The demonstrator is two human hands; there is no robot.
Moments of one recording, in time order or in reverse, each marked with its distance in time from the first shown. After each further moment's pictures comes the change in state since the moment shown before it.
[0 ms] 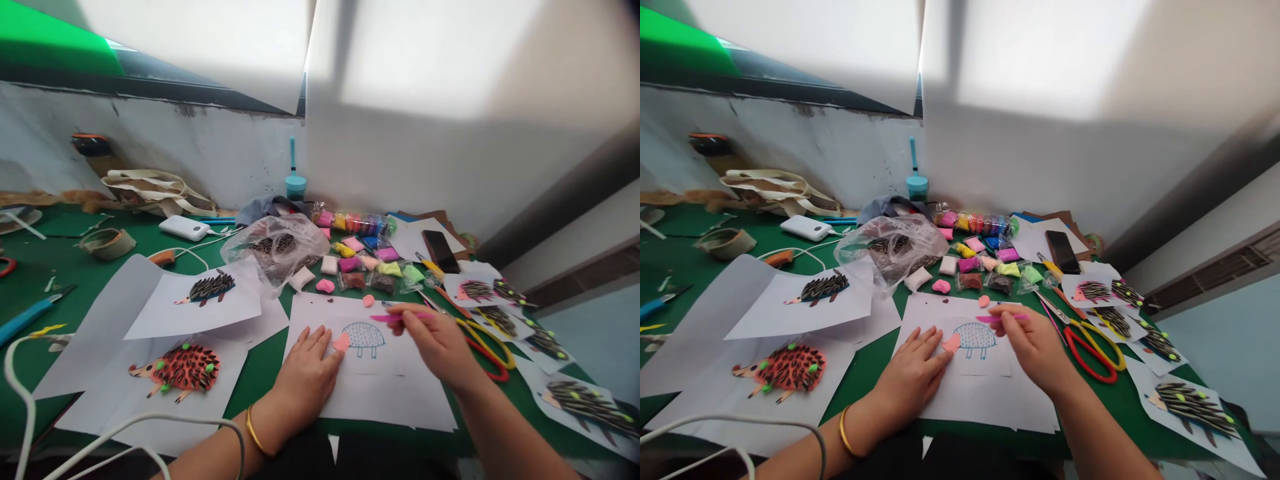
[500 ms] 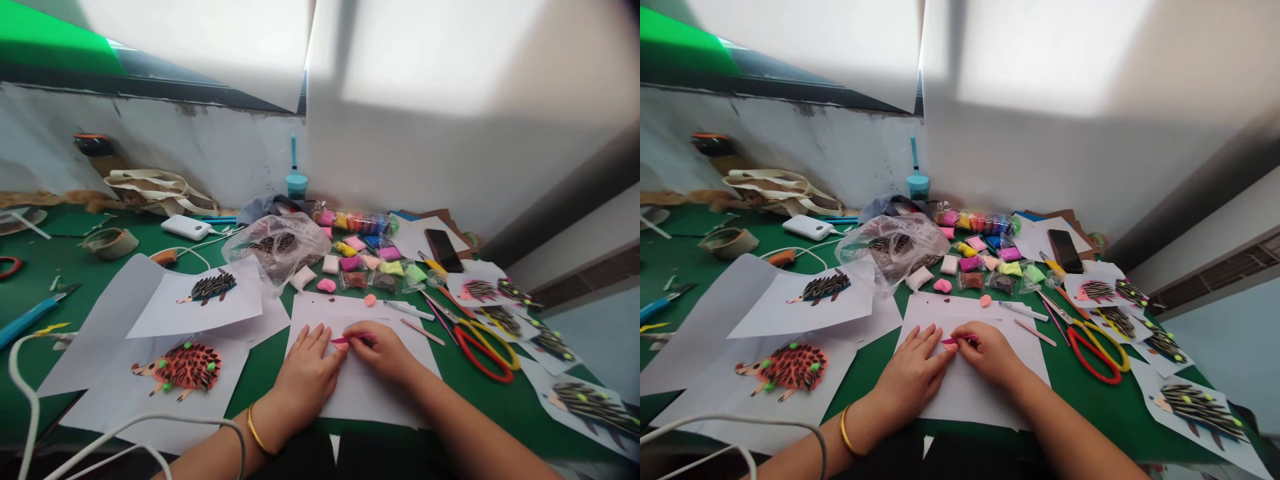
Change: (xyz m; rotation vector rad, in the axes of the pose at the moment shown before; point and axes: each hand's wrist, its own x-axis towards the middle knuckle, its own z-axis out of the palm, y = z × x) left_hand 0.000 -0.001 -0.001 0.006 0.012 -0.007; right_hand 0.006 0.028 0.074 -0.008 -0.263 -0.194
